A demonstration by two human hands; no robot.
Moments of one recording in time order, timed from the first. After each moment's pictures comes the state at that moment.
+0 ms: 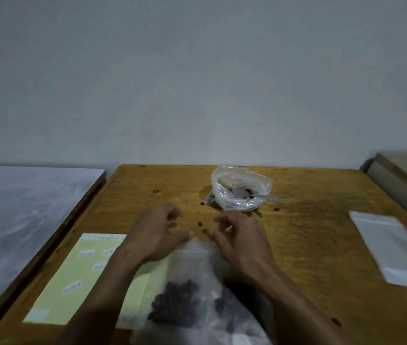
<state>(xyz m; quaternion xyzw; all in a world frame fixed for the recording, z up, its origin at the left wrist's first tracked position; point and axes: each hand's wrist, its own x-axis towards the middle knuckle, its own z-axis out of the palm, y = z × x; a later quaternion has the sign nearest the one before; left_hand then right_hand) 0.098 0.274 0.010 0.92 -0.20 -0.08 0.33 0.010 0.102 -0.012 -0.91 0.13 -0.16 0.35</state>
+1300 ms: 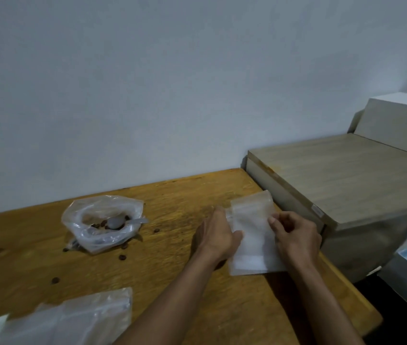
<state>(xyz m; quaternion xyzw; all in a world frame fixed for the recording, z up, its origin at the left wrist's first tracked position) 0.001 -0.084 -0.034 0.87 -0.31 -0.15 0.34 -0.127 -0.164 -0.021 -0.70 0.49 -0.35 0.39</state>
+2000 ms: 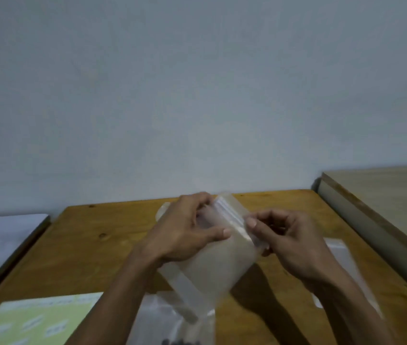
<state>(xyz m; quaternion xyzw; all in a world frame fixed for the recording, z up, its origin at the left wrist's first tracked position) 0.086 0.123 0.074 0.78 -0.43 -0.06 0.44 -0.046 -0.047 0.056 -0.75 0.11 -0.24 0.61</state>
